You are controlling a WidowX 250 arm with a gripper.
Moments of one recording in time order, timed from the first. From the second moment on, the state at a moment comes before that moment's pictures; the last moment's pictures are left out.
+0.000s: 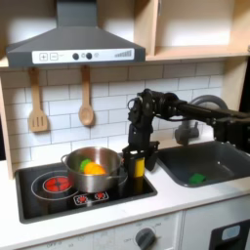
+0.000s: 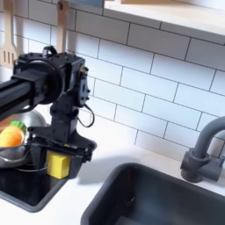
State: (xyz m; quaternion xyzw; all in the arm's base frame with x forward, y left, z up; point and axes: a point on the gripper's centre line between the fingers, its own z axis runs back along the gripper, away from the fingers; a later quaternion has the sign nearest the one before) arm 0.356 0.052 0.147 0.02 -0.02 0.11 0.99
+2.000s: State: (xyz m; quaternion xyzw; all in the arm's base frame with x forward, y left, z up) arm 0.338 0.018 0.205 -0.02 -0.07 0.04 1.00
